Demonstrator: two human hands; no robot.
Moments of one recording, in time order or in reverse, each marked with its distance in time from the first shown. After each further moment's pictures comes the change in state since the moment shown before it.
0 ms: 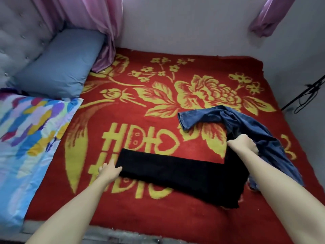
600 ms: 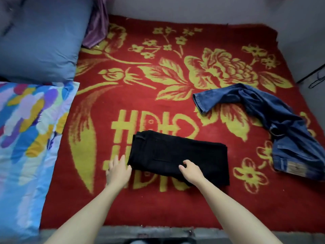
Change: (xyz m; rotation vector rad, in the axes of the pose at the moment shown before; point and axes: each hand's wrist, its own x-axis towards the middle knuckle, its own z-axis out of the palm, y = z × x) left_hand 0.069 -0.073 -0.009 0.134 0.093 0.217; right_hand -0.153 -0.093 0.242 0.019 -0.595 -0.262
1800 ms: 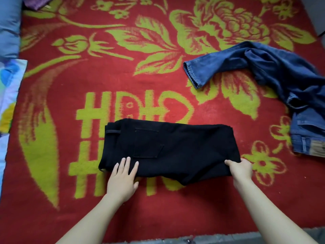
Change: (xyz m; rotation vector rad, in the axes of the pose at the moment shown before) left_hand 0.051 0.025 0.139 0.710 -0.155 0.423; right_hand 0.096 0.170 -0.028 0.596 0.592 0.496
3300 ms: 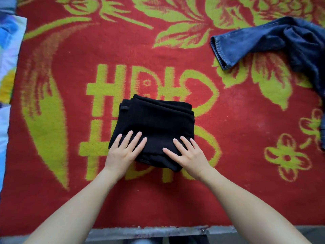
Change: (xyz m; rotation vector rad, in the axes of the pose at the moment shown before) left_hand 0.019 -0.064 0.016 0.129 0.879 0.259; right_hand -0.103 -0.021 0.127 -0.948 -0.119 -1.817
